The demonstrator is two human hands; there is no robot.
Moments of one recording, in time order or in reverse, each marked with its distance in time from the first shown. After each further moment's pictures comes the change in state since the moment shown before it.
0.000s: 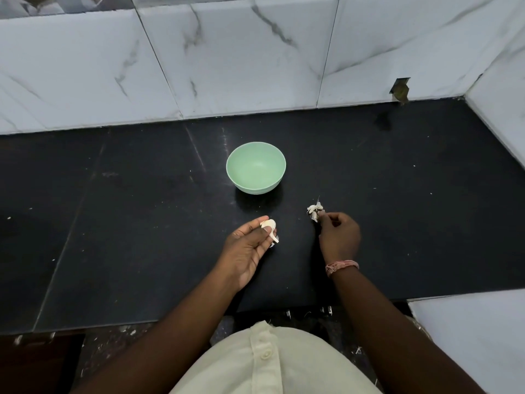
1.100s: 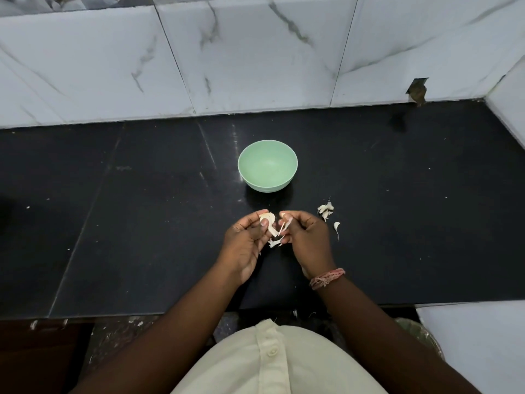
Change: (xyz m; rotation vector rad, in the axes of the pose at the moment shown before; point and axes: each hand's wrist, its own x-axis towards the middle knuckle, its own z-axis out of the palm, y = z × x) left_hand 0.001 0.012 -0.006 0.019 0.041 0.124; right_hand -0.056 -0.030 0.034 0.367 -0.501 -0.023
